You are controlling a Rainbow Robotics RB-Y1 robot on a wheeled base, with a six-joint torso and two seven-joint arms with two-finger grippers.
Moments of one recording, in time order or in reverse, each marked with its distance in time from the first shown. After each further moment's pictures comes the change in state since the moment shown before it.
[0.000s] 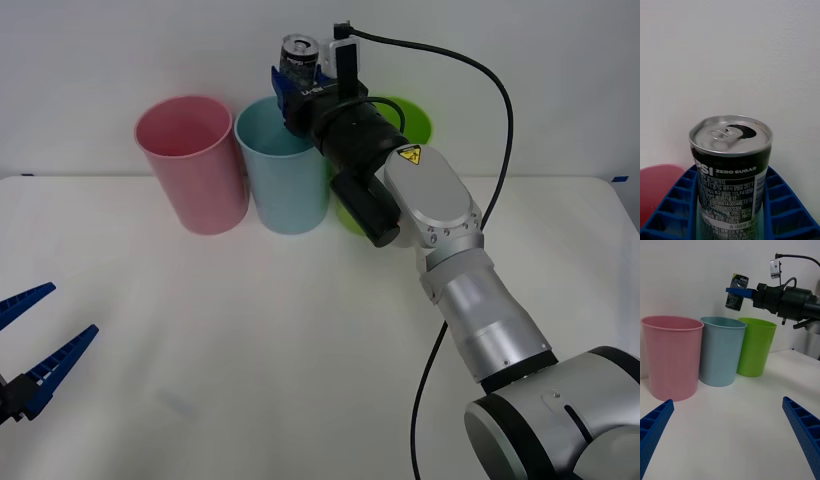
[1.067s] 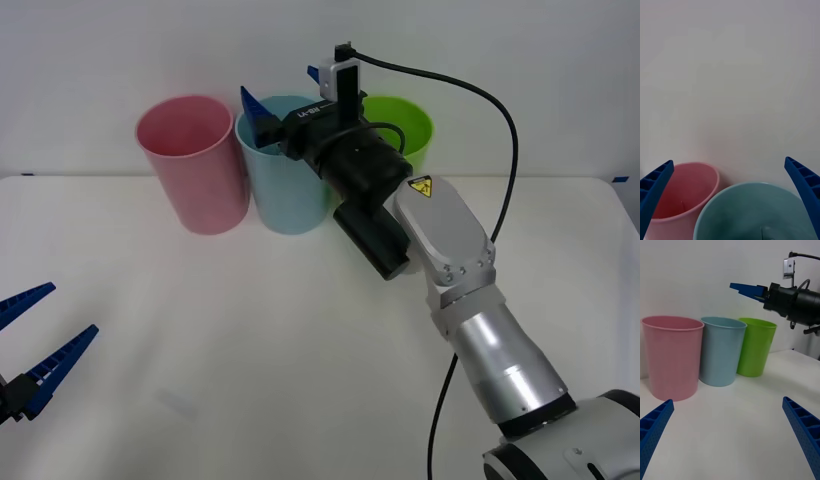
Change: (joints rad) right arm 0.184 -0.065 0.130 -0.245 -0.111 -0.024 0.017; left arm 0.000 0.000 0.000 0.000 0.000 0.000 0.000
